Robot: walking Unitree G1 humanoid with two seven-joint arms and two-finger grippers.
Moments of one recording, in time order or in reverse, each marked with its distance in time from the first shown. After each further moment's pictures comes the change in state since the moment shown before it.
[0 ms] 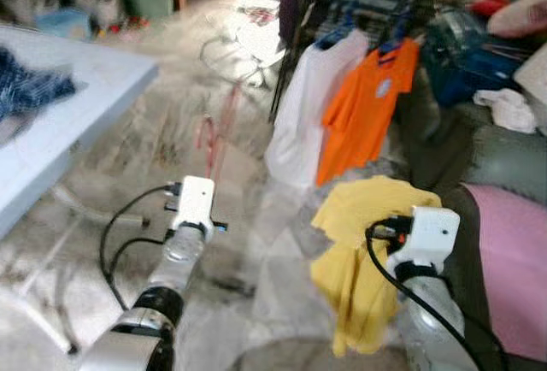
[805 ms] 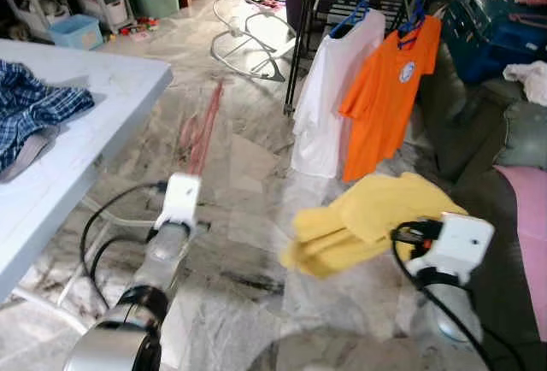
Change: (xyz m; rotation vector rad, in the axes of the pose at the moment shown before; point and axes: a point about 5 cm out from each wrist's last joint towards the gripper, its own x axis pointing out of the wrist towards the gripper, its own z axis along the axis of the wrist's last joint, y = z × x) left arm -0.001 0.020 -0.008 0.062 0.029 0.043; right arm -0.012 -0.027 0.000 0.013 -0.009 -0.176
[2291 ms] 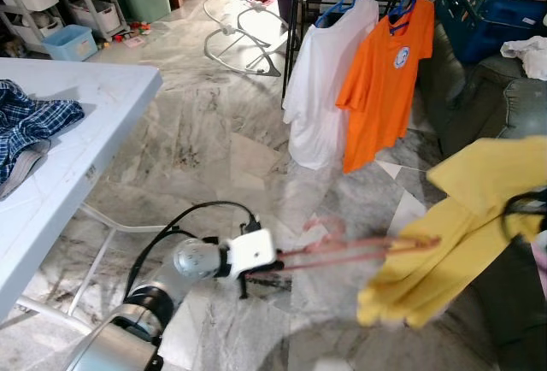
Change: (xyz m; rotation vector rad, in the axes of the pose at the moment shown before) left arm -0.042 -0.075 0.000 0.588 -0.161 -1.238; right arm 0.031 -0.123 0.079 -0.359 -0.151 -0.128
